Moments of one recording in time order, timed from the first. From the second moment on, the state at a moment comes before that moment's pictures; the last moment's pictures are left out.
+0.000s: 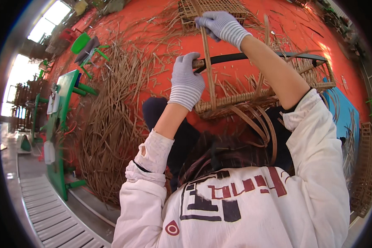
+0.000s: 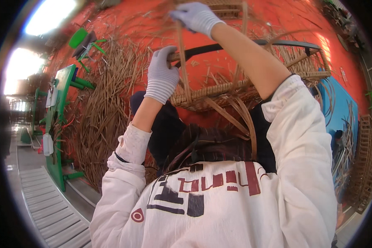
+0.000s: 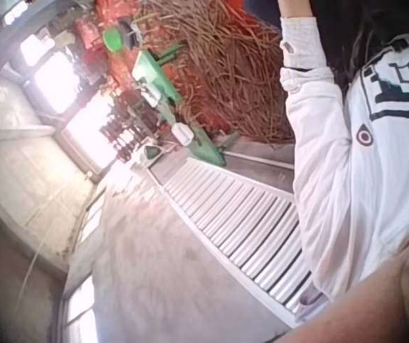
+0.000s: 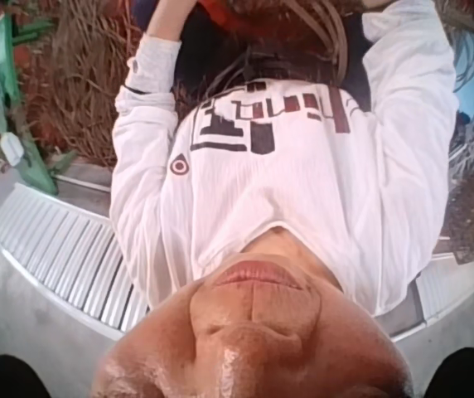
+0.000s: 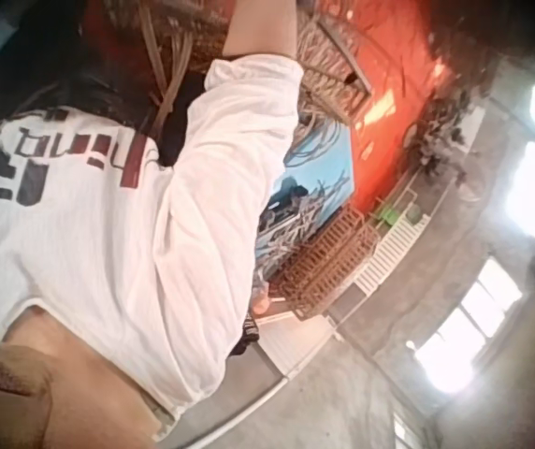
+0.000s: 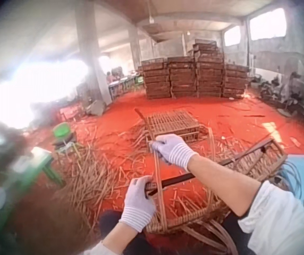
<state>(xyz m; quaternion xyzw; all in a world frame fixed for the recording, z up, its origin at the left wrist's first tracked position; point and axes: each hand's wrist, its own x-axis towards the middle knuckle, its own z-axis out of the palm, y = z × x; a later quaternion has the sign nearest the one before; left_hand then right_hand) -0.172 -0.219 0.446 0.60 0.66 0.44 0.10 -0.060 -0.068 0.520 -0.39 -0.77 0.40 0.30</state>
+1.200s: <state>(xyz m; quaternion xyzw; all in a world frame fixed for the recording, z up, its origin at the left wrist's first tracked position) -0.169 -0.239 0.462 0.64 0.71 0.25 0.15 0.007 -0.164 0.490 -0.27 -0.82 0.26 0.44</state>
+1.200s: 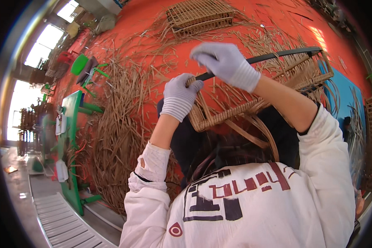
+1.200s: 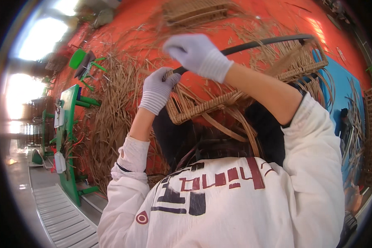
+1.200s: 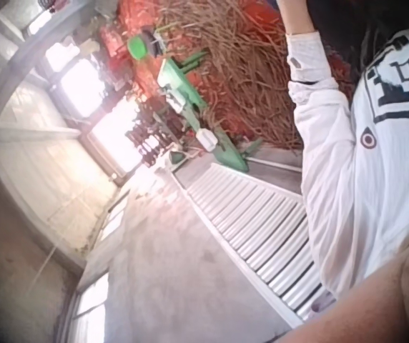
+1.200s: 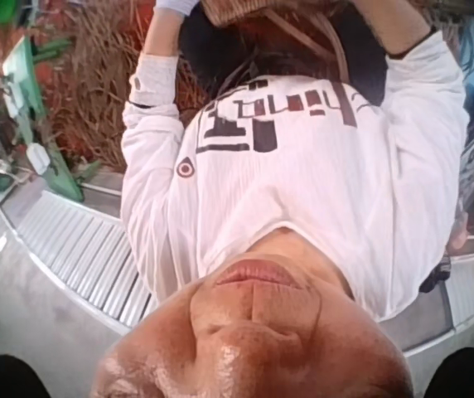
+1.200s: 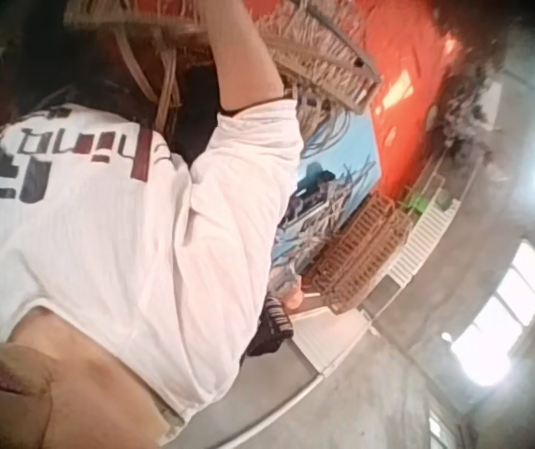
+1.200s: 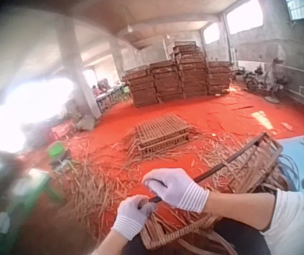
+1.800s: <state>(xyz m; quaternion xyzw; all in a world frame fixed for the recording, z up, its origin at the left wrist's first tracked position) -0.183 -0.216 0.455 0.62 0.66 0.34 0.27 -0.005 -0.177 0.453 -0.38 -0.73 0.57 0.01</state>
